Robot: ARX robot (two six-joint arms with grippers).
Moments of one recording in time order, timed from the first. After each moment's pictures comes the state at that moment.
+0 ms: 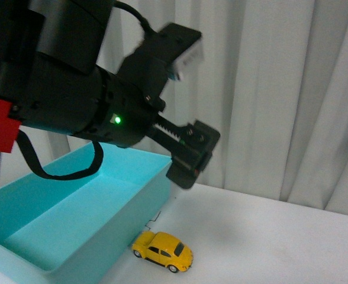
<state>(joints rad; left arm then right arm) -0.27 1.44 0.82 0.11 -0.03 0.33 0.00 0.00 0.01 0.00 0.00 -0.01</state>
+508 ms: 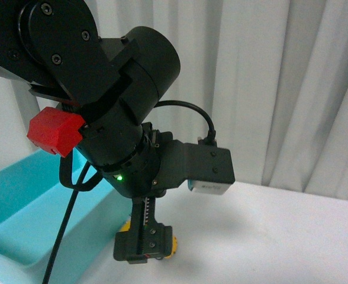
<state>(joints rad) -0.31 1.77 1.07 -0.36 -0.05 1.08 0.00 0.00 0.01 0.00 0.00 -0.01</state>
